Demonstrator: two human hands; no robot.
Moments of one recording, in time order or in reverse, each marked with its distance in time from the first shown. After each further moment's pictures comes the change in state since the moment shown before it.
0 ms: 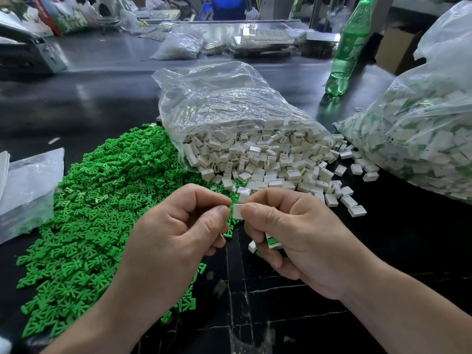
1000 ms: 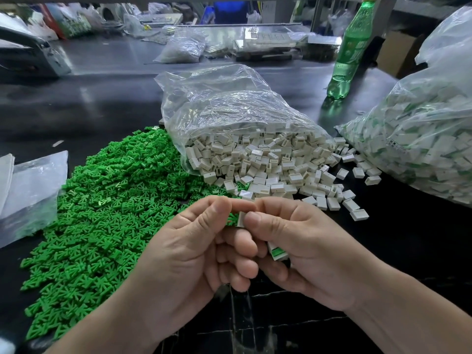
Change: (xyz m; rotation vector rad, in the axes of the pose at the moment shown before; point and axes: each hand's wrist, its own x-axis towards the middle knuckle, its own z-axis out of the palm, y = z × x) left_hand 0.003 0.006 0.006 -1.012 -0.372 -0.431; right_hand -0.004 -0.005 0.003 0.174 -0.114 0.130
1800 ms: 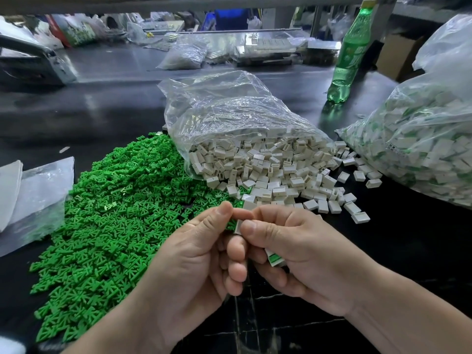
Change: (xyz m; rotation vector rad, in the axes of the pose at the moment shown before) left_hand 0.002 -0.005 0.004 -0.015 0.130 -0.038; right_hand -0.001 -0.002 0.007 -0.026 0.032 0.052
